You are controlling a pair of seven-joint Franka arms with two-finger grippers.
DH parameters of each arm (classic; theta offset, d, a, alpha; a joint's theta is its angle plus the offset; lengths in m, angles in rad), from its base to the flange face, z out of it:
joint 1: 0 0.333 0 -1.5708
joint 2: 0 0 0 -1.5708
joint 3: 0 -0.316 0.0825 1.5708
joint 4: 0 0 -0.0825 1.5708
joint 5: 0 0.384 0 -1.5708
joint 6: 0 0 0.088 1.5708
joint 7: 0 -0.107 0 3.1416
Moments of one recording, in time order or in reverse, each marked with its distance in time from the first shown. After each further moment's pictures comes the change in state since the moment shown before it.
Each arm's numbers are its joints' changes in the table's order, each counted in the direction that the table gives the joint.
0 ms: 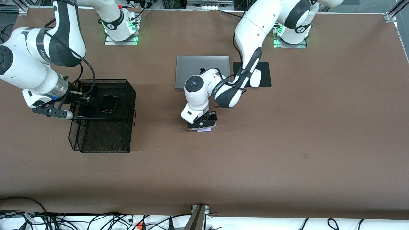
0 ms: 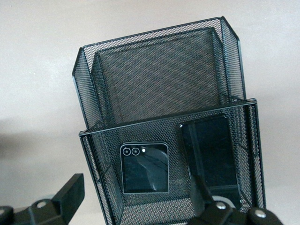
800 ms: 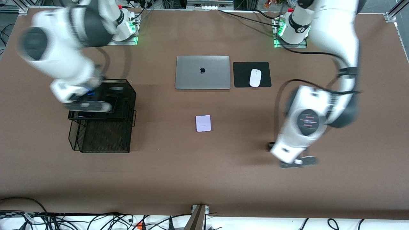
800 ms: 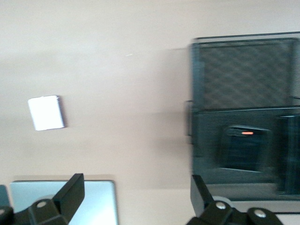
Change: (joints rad) left arm 0.542 -0.314 0.004 0.071 -0.002 0.301 -0.634; right arm 0.040 0.099 -0.259 -0.303 0.026 0.159 -0.200
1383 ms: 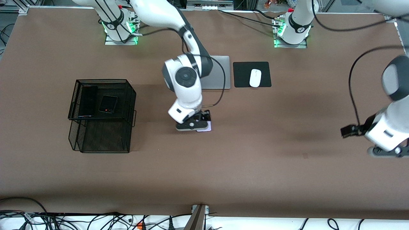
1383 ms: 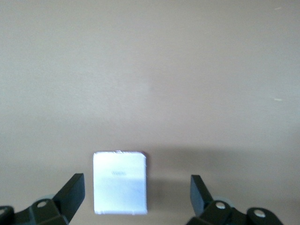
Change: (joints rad) left arm 0.200 -0.262 0.018 0.030 -0.002 0.255 -0.321; right arm 0.005 0.597 -0.200 -0.332 0.148 -0.432 -0.154
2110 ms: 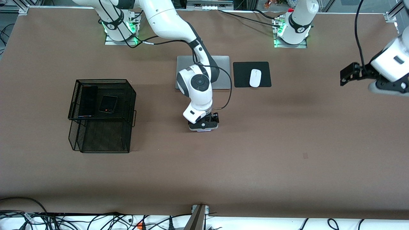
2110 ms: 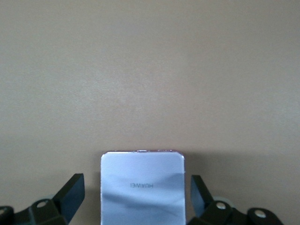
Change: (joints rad) left arm 0.004 -0.405 0.070 0.315 -0.062 0.108 -0.077; right arm 0.023 0.113 -0.049 -0.011 -0.002 -0.126 -0.063
